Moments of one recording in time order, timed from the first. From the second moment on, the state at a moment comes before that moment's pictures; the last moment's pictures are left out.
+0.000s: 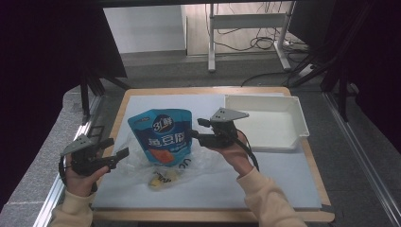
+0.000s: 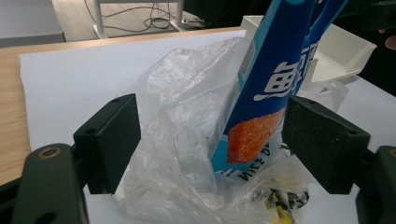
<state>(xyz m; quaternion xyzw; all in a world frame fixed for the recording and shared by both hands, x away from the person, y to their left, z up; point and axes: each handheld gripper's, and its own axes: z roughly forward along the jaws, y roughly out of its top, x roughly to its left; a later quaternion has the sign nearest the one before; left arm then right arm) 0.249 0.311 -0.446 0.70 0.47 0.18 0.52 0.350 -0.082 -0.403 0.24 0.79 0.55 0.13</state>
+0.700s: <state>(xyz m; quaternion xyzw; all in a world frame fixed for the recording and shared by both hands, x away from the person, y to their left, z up) 0.249 0.312 -0.448 0.69 0.47 0.18 0.51 0.369 -0.054 -0.390 0.23 0.78 0.56 0.12</state>
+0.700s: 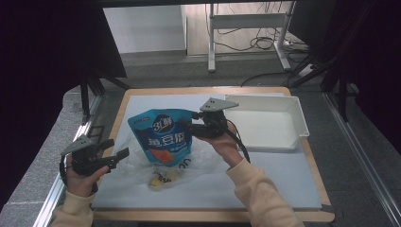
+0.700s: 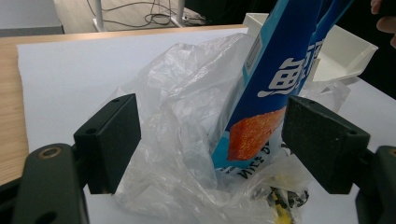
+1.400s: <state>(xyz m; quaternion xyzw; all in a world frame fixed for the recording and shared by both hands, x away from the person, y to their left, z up) 0.250 0.312 -0.449 0.69 0.48 0.17 0.51 0.383 -0.040 -0.394 0.17 0.81 0.56 0.07</state>
